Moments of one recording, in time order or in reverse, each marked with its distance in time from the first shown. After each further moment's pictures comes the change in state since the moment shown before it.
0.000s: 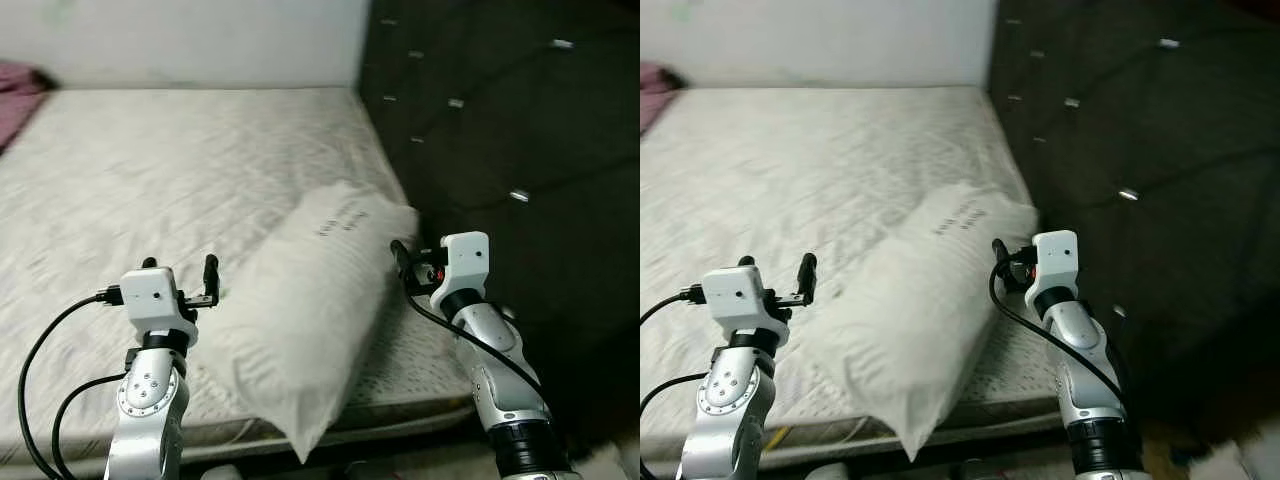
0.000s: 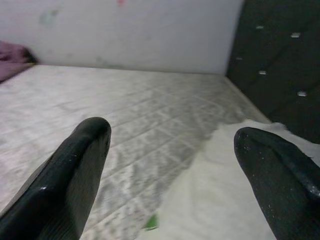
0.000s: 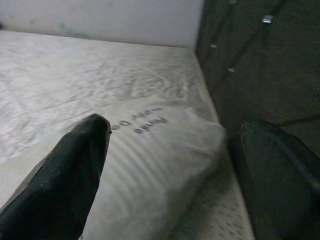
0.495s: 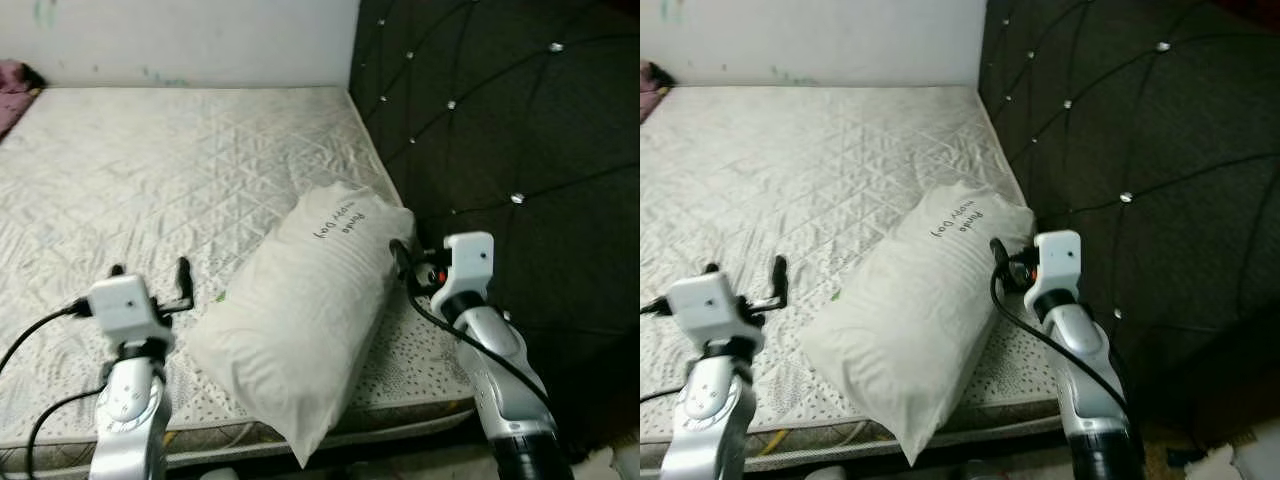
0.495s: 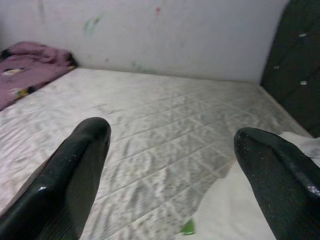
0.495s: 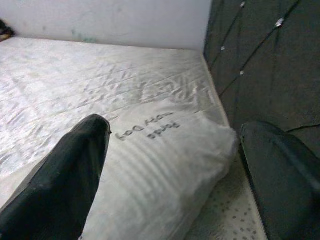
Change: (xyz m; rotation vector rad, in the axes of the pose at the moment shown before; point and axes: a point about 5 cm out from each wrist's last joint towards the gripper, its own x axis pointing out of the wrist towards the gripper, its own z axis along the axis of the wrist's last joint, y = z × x) left arm -0.016 0.022 0.007 0.025 -0.021 0.128; right arm -0.015 0.003 0.003 0.044 -0.005 0.021
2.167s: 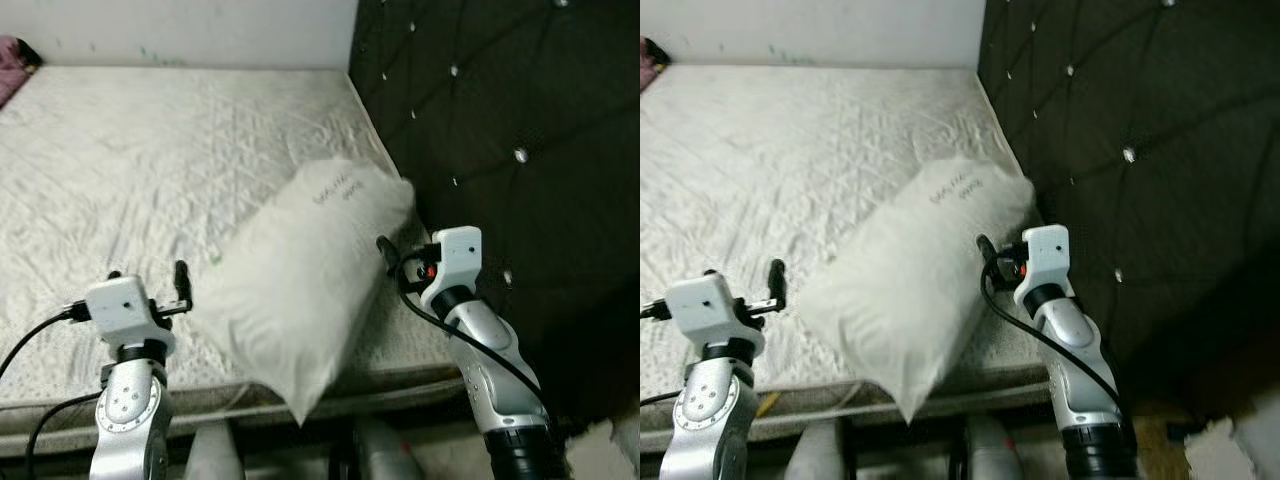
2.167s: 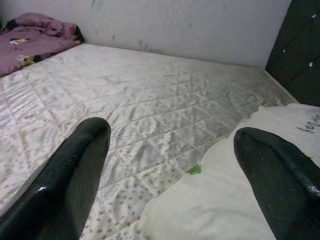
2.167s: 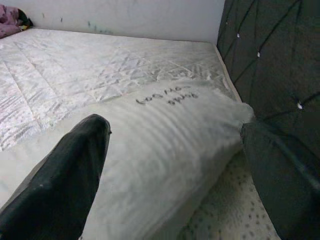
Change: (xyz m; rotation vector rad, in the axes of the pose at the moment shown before) left arm 0.001 -0.001 -0.002 -0.034 0.043 0.044; right arm 0.013 0.013 0.009 0.005 -0.006 0.069
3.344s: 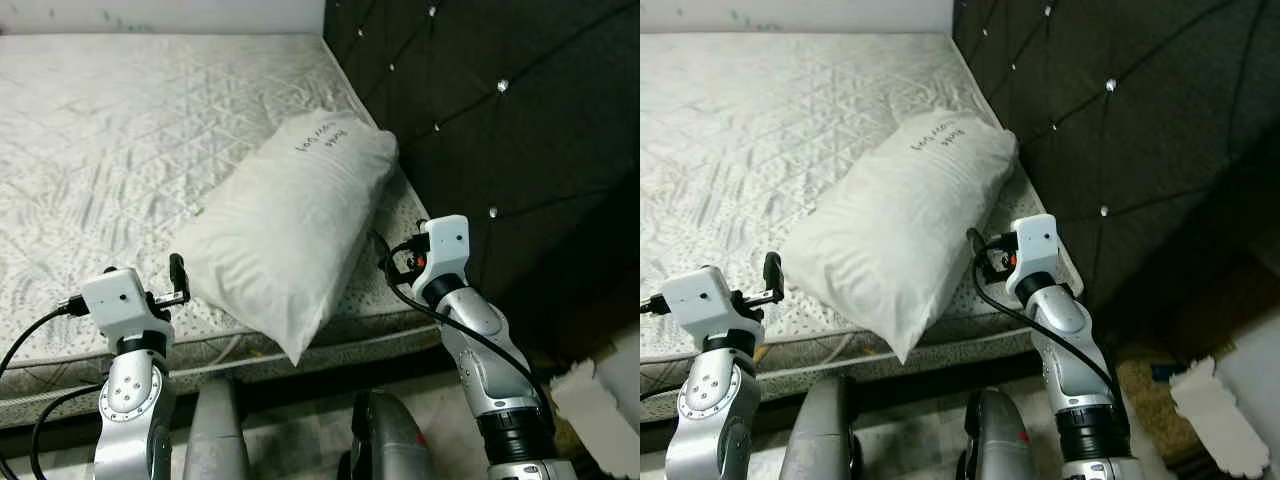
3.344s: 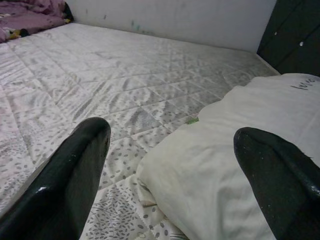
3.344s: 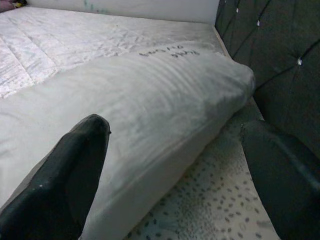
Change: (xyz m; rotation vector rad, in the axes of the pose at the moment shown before) left arm 0.006 -0.001 0.002 -0.027 -0.006 0.022; right arm 0.010 0.007 0.003 -0.015 0.000 0.048
